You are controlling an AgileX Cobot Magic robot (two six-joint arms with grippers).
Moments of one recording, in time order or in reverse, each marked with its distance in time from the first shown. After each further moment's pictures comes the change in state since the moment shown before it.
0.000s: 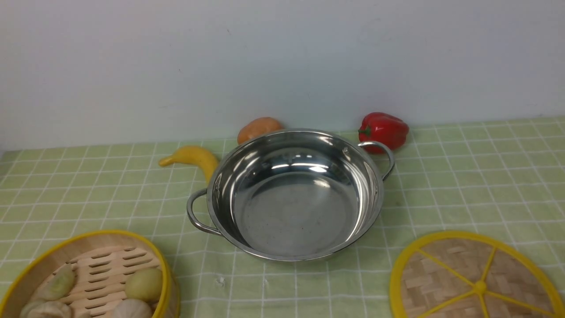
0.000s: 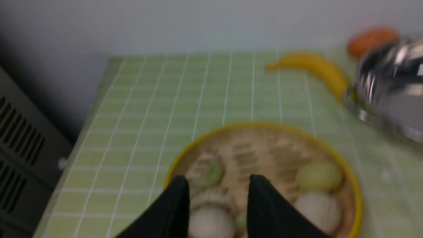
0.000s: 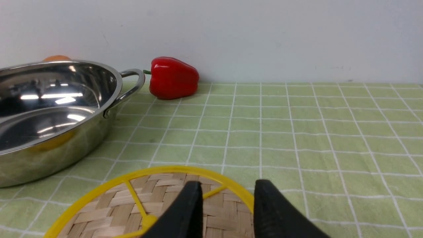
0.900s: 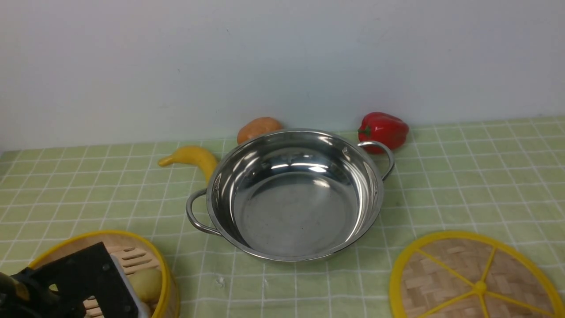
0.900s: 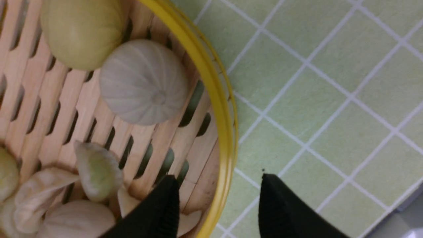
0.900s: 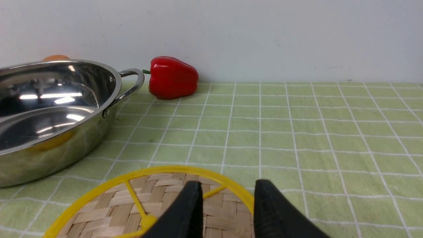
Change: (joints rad) right arm 0.000 0.000 0.000 0.001 0.000 0.000; left arm -0.226 0.705 0.002 -0.130 0.016 0.592
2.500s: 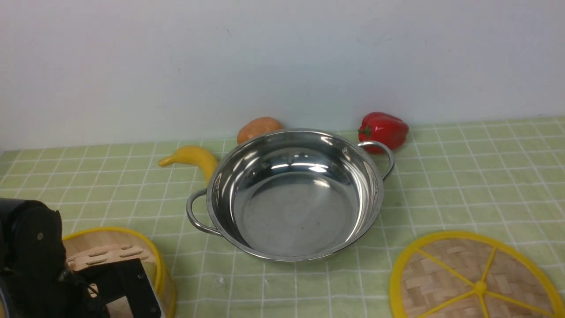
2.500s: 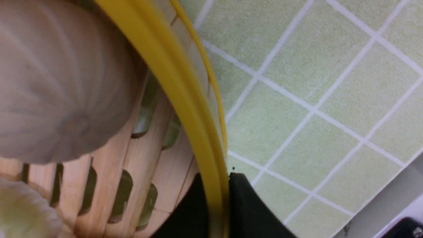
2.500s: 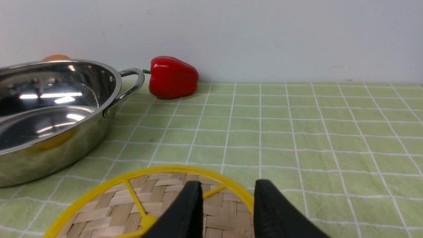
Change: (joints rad) right arm 0.000 0.000 0.000 0.000 0.000 0.000; left arm -0.002 0.325 -0.083 0.079 0.051 0.057
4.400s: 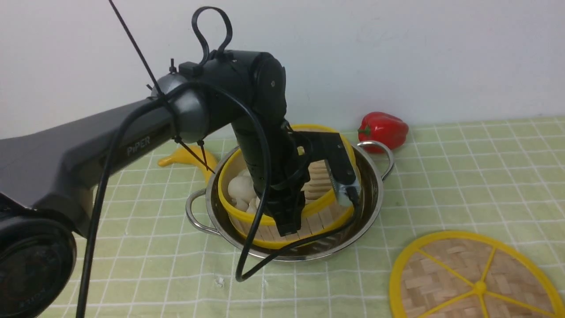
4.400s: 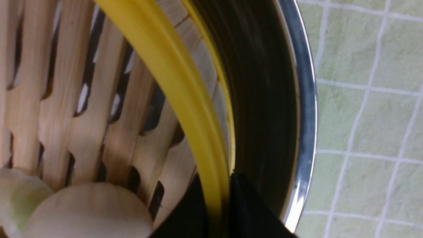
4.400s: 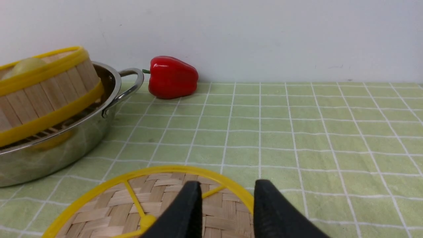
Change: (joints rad) right arm 0.000 0.000 0.000 0.000 0.000 0.000; left arm -0.404 0.670 -1.015 -0.178 0.182 0.053
